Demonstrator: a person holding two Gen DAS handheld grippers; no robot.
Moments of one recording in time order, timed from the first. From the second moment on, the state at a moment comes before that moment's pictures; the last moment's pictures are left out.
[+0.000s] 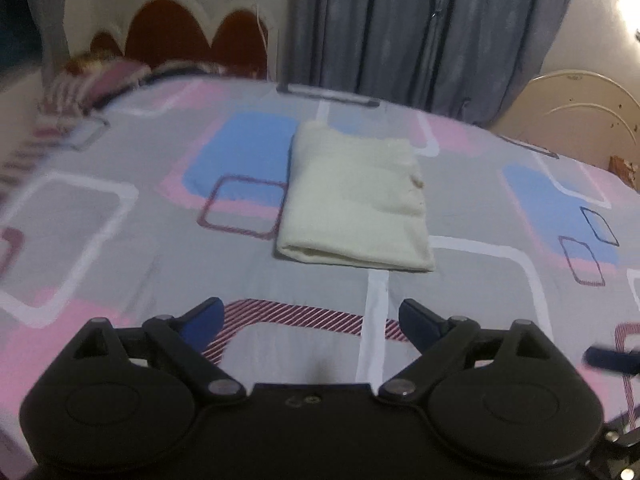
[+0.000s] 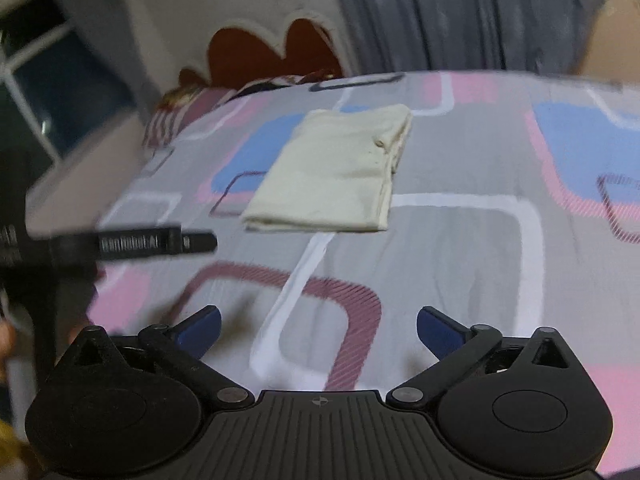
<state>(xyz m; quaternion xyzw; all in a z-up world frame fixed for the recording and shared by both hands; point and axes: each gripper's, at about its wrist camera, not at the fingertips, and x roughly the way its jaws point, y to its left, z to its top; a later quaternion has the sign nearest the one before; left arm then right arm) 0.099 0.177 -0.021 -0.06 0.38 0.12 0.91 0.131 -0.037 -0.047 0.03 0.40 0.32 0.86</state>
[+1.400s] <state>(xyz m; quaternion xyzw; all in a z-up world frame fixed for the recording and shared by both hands) -0.046 0.128 0.085 -0.03 0.26 0.13 0.96 -0.023 -0.076 0.068 0.01 0.16 0.20 0.97</state>
